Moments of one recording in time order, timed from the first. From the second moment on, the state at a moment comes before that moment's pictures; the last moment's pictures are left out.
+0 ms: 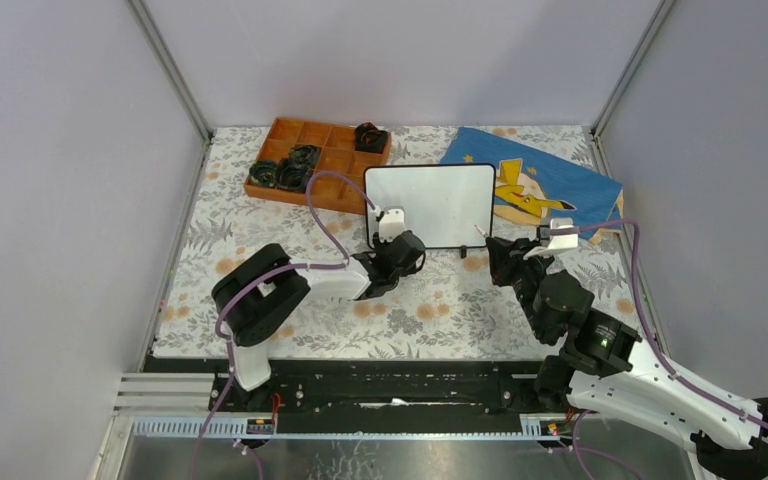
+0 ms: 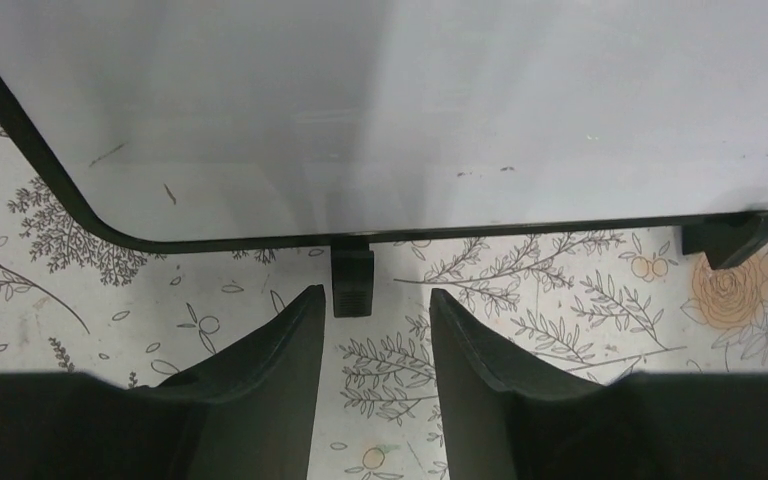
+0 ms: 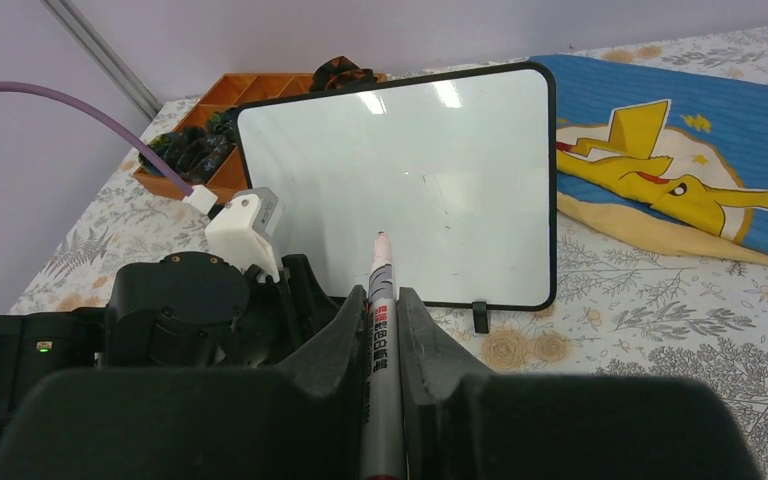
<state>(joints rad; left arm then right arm) -0.89 1.84 0.96 0.10 -0.52 -0.75 1.01 0.55 0.65 -0.21 0.77 0.34</state>
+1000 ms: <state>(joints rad) -0.89 1.88 0.99 0.10 -0.60 -0.73 1.01 0.55 0.66 -0.24 0.76 0.35</state>
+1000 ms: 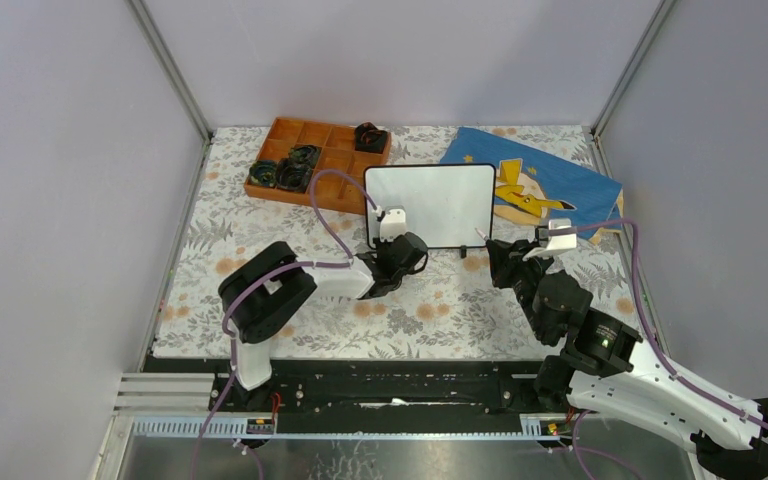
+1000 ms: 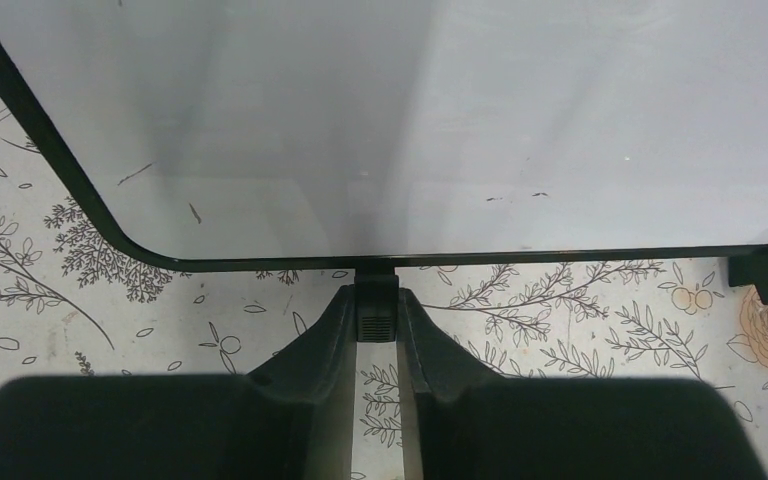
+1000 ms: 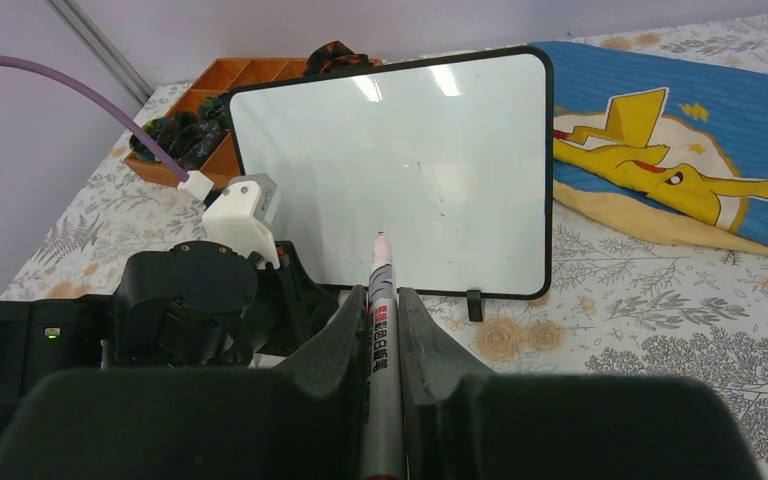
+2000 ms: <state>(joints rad) -1.03 1.72 0.81 0.04 -0.63 -0.78 1.01 0.54 0.66 -0.26 0.74 0.40</state>
